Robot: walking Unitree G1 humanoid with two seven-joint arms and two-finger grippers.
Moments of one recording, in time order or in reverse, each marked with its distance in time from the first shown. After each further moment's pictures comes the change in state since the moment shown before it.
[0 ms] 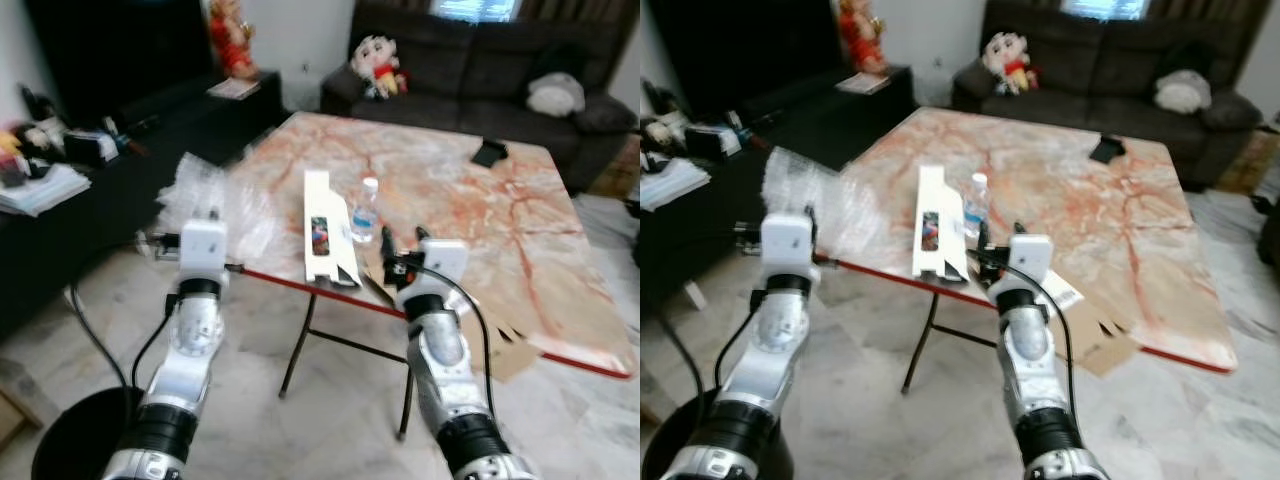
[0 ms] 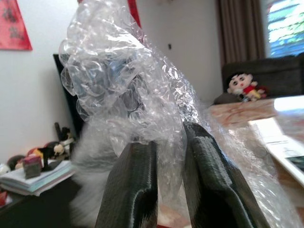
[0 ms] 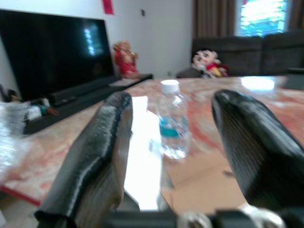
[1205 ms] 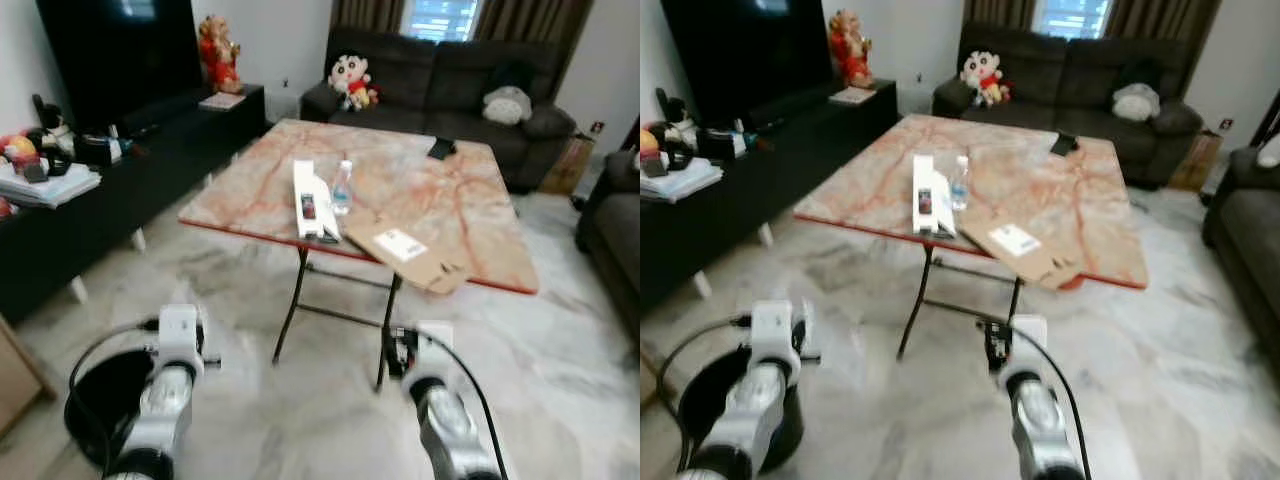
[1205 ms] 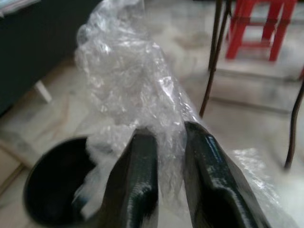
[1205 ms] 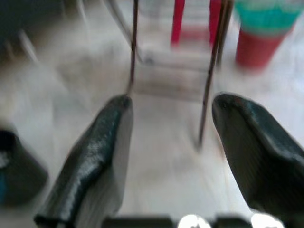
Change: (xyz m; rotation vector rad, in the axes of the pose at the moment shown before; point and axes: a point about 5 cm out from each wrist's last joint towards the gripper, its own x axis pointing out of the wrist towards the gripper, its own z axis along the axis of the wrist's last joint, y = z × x) left arm -0.082 0.027 -0.129 -0.048 0.715 -0.124; right arm -0.107 -0.036 -0.123 0.024 0.682 -0.084
